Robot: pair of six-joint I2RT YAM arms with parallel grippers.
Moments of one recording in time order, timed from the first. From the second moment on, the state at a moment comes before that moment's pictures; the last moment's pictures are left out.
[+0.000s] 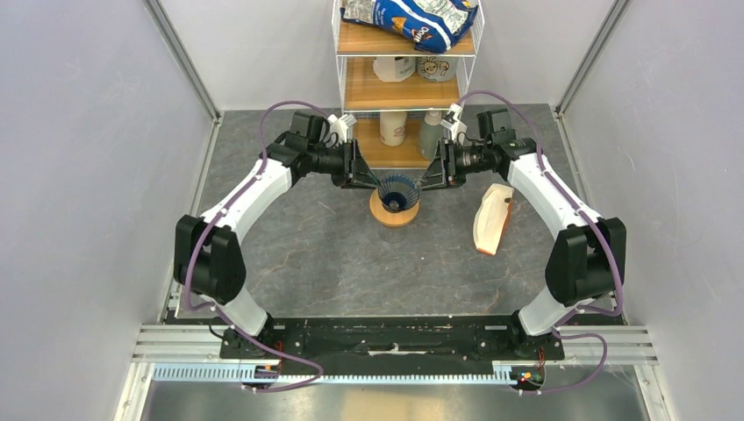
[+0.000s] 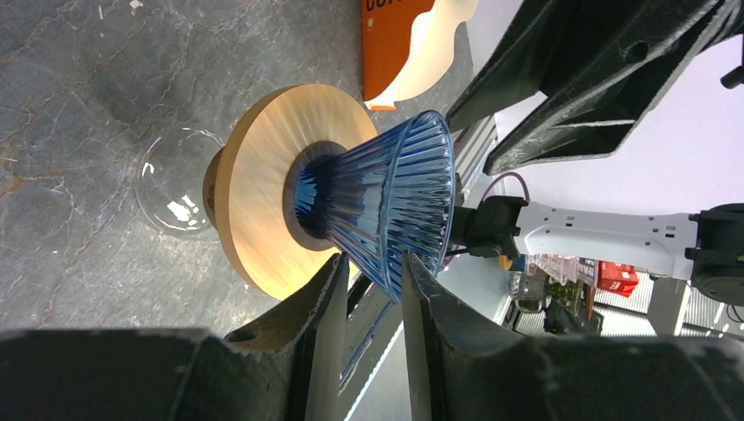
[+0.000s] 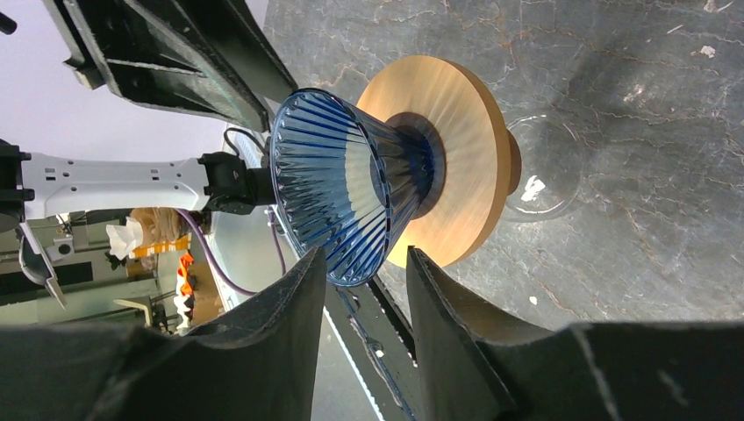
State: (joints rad) left arm -0.37 1.64 1.37 -0.48 0.83 -0.52; right arm 0.23 1.62 1.37 -0.62 -0.94 0.27
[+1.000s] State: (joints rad) left arm -0.38 1.69 1.37 -0.47 0.85 -0.52; right arm 0.25 1.67 1.38 -0.60 -0.95 0.28
